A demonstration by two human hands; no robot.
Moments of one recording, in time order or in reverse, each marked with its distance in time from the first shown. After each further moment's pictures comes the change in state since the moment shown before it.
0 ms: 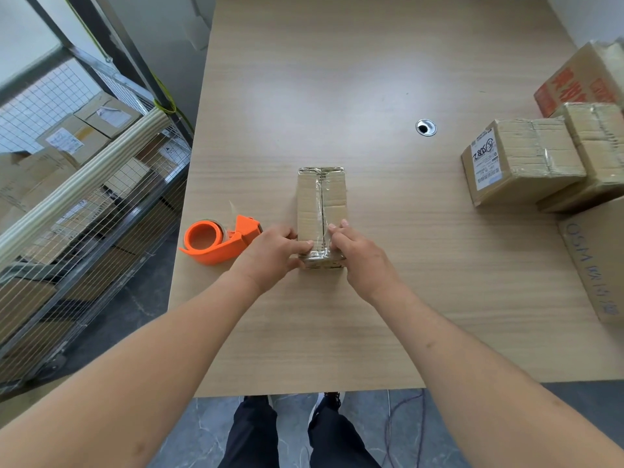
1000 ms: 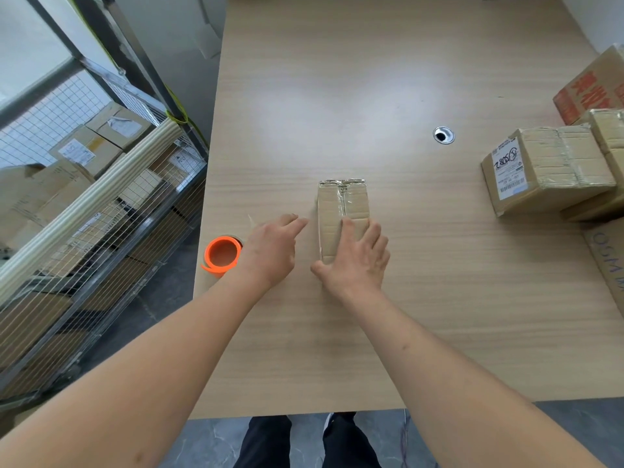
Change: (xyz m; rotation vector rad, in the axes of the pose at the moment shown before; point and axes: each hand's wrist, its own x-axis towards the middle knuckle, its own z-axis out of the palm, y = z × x) left_hand 0.020 -0.034 -0.030 0.154 0.013 -0.174; right_hand 0.053 -0.072 0.030 -0.204 0.175 0.583
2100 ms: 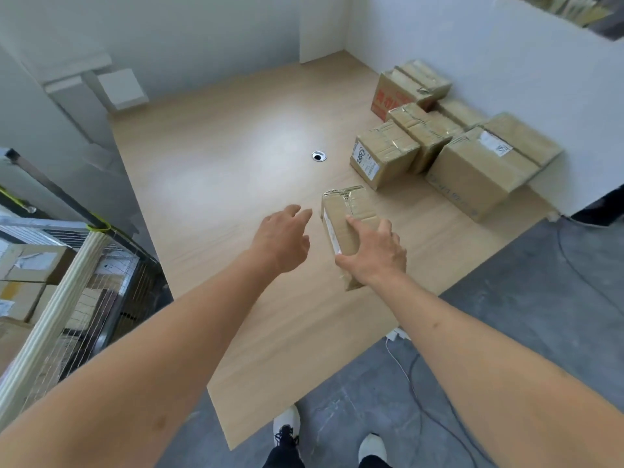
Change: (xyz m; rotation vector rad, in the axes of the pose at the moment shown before) left_hand -0.009 0.121 -0.104 0.198 -0.191 0.408; right_hand -0.122 0.041 -0.150 0.120 0.109 0.438
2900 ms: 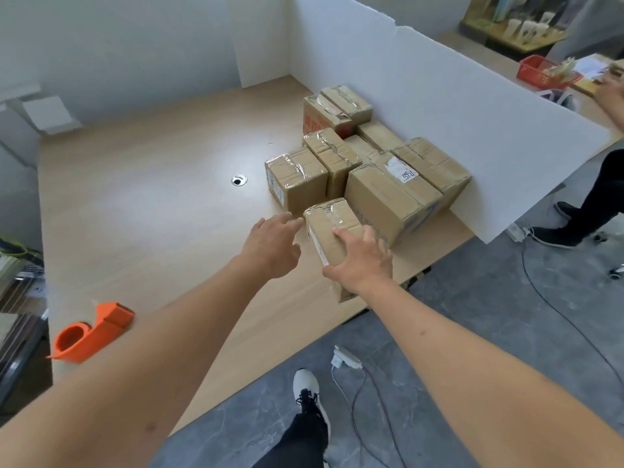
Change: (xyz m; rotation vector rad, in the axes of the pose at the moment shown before) left_hand 0.120 0.259 0.037 0.074 0.023 0.016; right_hand 0.099 0.248 -0.108 -0.018 -0.003 -0.105
